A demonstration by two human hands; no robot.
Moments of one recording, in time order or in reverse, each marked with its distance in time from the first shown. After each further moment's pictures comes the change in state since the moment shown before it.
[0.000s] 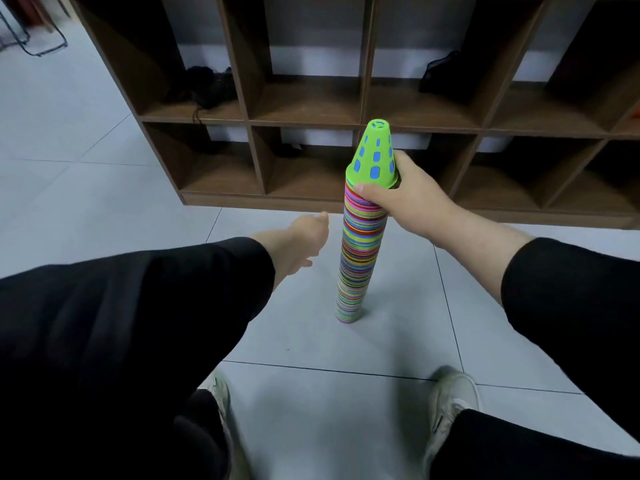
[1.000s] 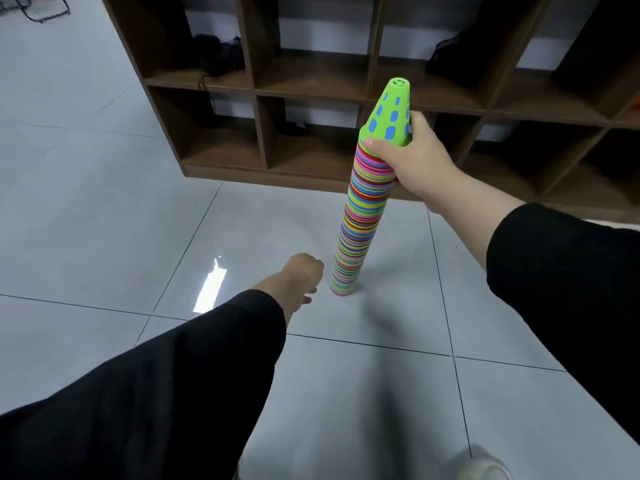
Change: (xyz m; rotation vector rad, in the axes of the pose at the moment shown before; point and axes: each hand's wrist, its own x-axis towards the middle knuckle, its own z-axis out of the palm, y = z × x) left_hand -0.021 -0.117 0.051 -0.139 -0.010 -0.132; right_hand -0.009 0.008 0.003 0.077 0.118 0.029
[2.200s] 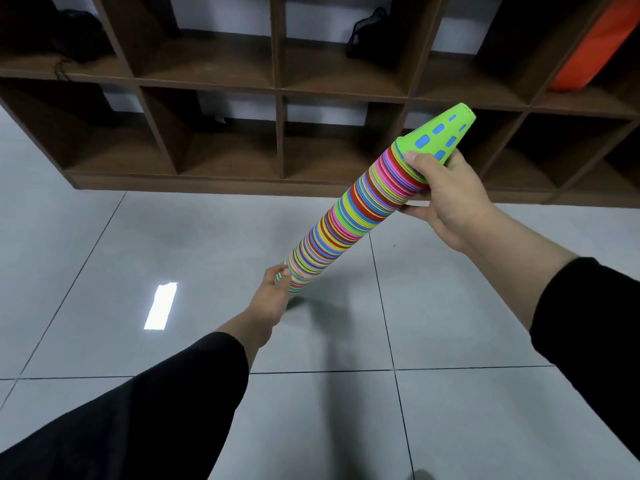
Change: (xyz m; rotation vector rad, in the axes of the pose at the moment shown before) left_hand 0.097 0.000 0.132 -0.129 -0.038 0.181; right_hand 0.004 0.118 -0.134 0.425 0.202 0.253
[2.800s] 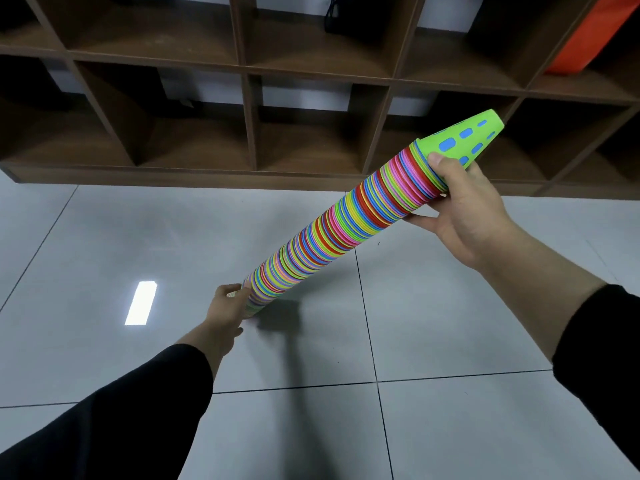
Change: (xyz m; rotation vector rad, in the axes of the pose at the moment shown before) left_hand 0.070 -0.039 0.001 -0.100 0.173 -0.178; right_hand 0.036 0.033 -0.048 0.111 0.045 0.045
